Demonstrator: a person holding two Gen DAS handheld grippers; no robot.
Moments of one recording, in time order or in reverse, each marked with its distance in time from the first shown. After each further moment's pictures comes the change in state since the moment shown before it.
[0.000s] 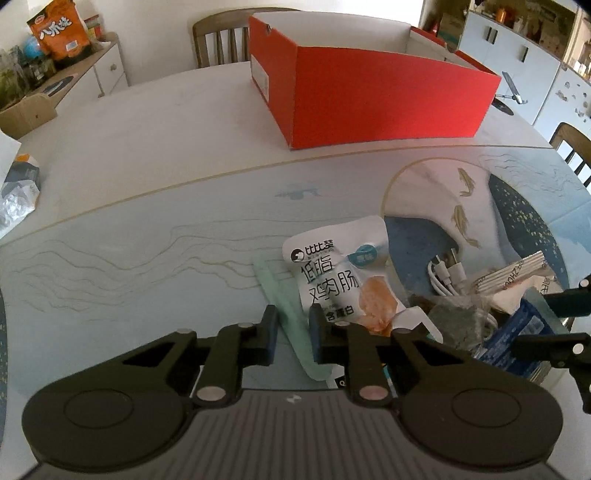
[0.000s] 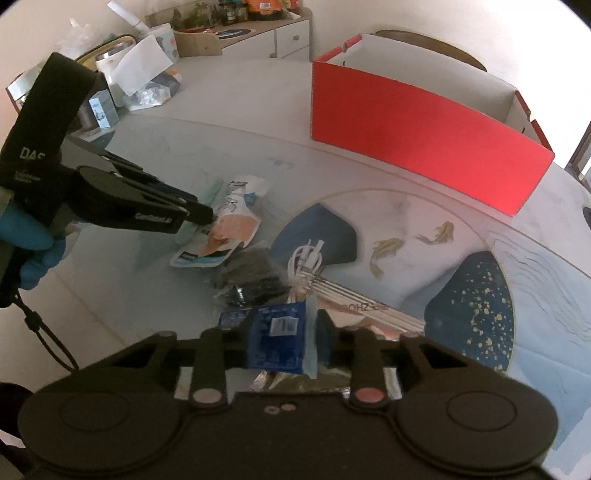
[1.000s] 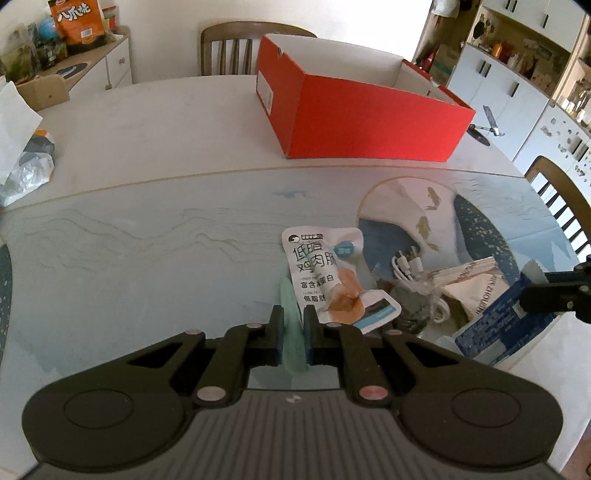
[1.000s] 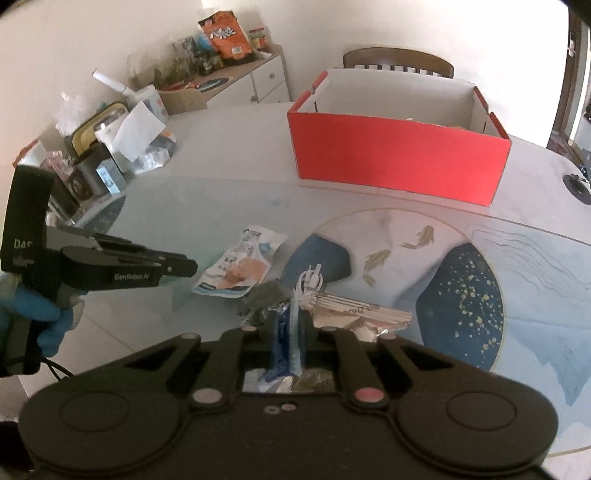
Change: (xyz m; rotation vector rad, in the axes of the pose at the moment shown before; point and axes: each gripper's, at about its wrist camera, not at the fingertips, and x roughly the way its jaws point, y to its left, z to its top) left arm -0.045 0.013 -0.023 -0.086 -0.054 -0.096; right arm -0.051 -0.013 -0.004 0.179 -0.110 0.060
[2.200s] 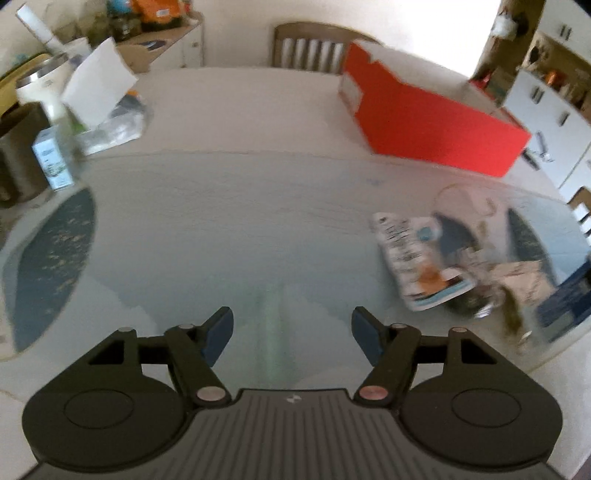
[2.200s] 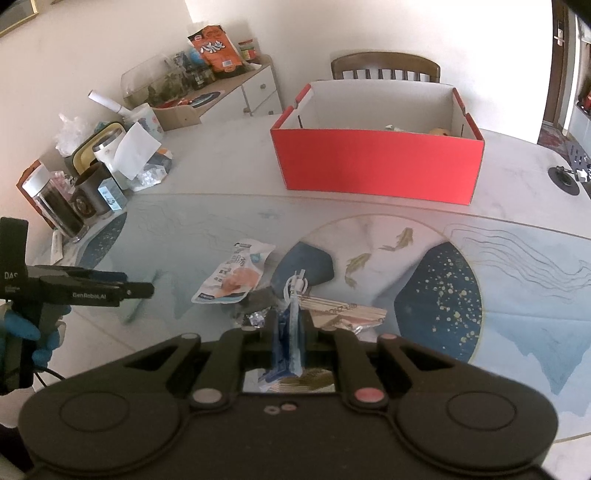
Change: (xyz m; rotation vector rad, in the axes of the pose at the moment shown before) left arm -0.030 0.054 -0.033 -0.136 0.004 0.152; right arm -0.024 -0.018 0.002 0.044 -0.016 0.009
